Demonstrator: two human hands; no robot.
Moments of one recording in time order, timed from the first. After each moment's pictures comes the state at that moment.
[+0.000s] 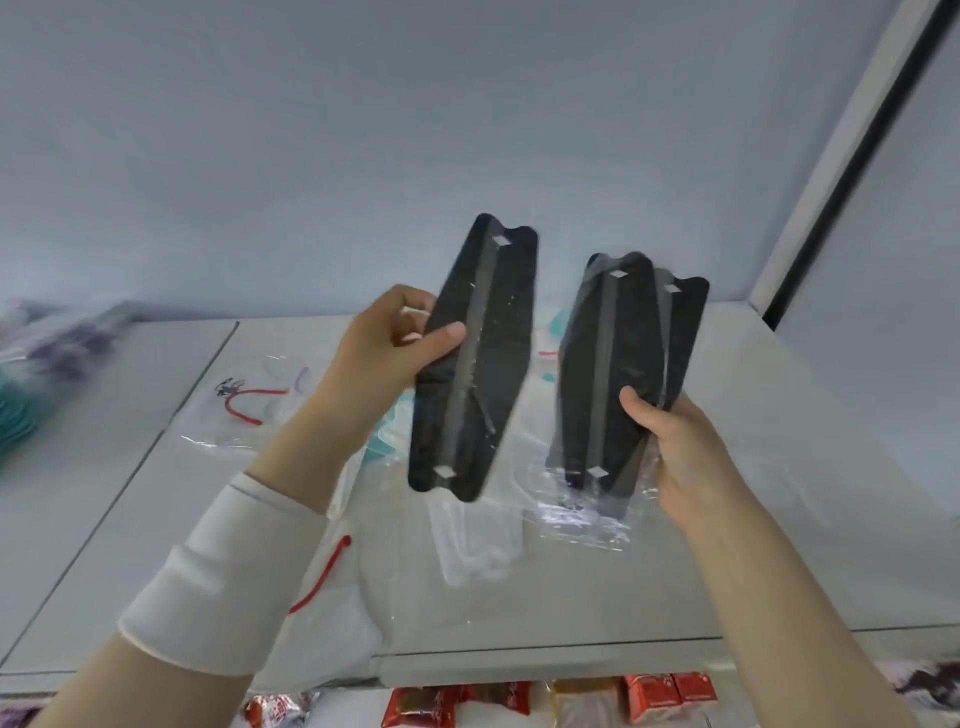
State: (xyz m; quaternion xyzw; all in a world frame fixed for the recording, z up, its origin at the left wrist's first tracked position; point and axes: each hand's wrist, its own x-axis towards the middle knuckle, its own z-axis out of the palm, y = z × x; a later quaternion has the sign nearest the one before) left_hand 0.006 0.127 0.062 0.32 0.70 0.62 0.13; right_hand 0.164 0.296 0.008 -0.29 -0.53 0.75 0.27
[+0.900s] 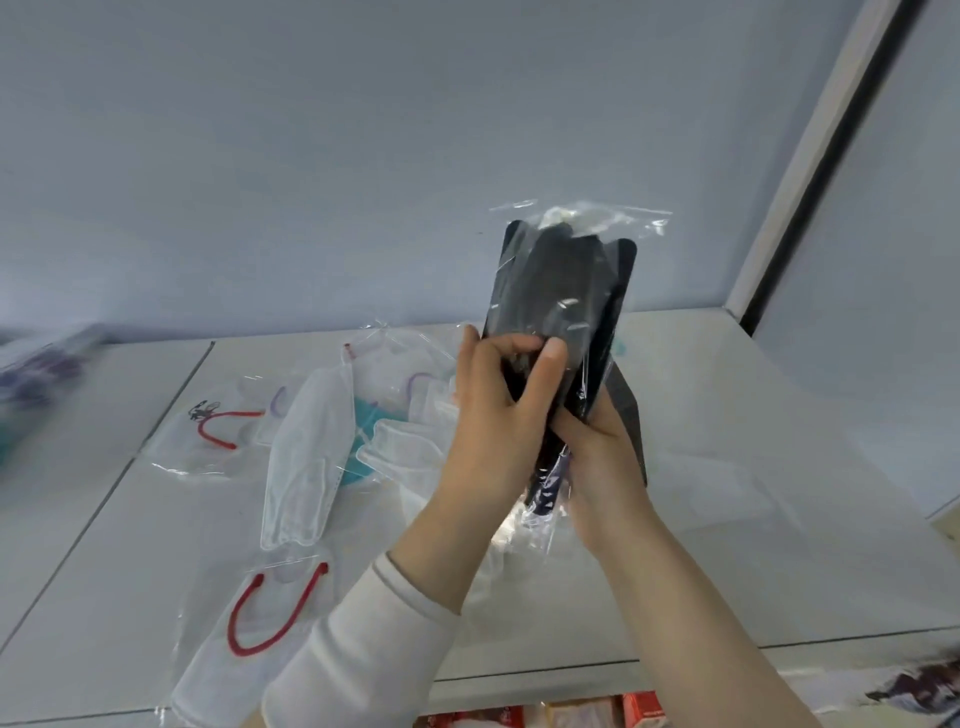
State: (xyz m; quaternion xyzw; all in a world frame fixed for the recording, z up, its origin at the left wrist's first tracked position) left_hand 0.090 0.188 0.048 0.28 0.68 0.67 0.12; right_hand 0.141 0.250 0.020 -0.18 -0.53 0.77 0.31
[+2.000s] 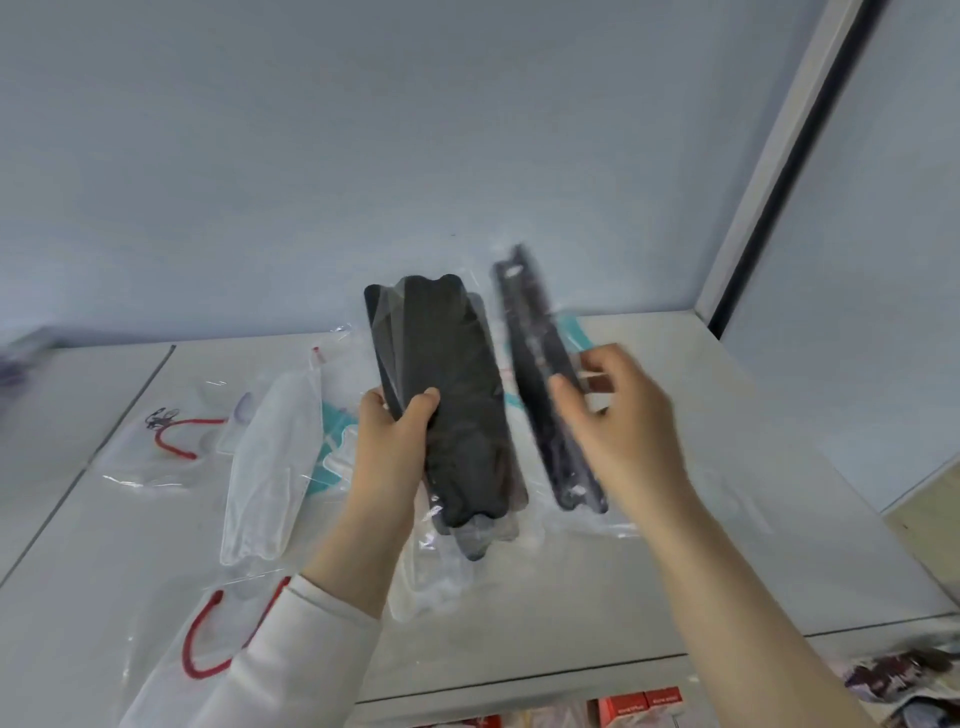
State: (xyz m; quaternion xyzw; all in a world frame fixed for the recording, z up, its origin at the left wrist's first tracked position) left_hand 0.050 0.172 0.018 0.06 0.67 0.72 0.17; right_hand 0.161 0.289 0.041 -0.28 -0.82 0.35 0.36
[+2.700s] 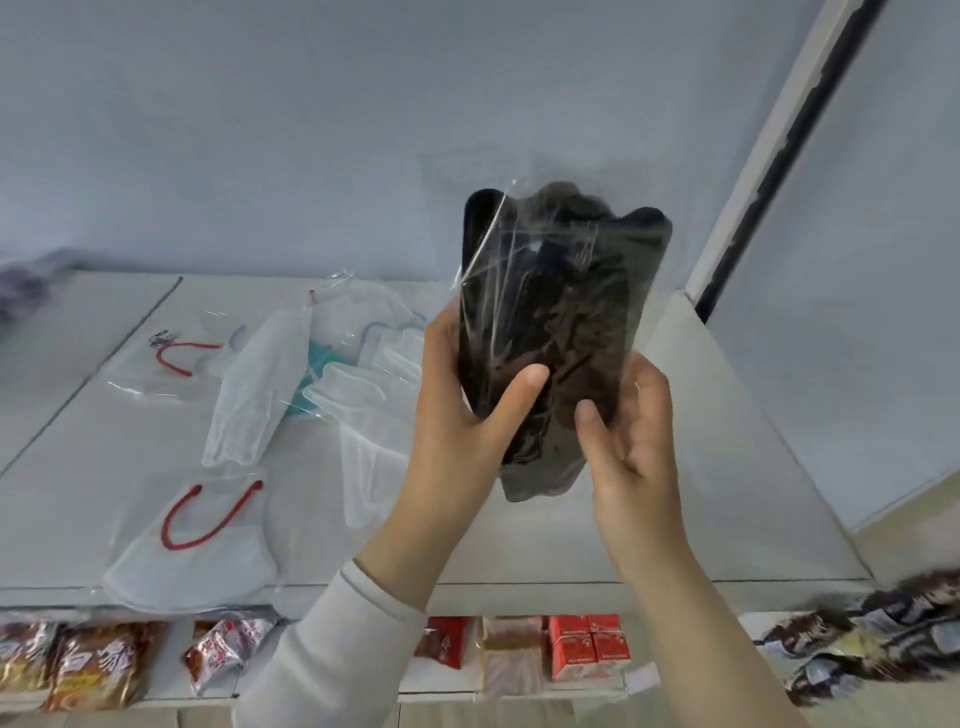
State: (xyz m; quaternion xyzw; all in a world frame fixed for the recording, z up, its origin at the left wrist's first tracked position) left_hand 0.152 0.183 0.035 0.34 0.60 0.72 0.03; right_hand 0.237 0.270 0.018 -0.10 -0.69 0.62 0.37
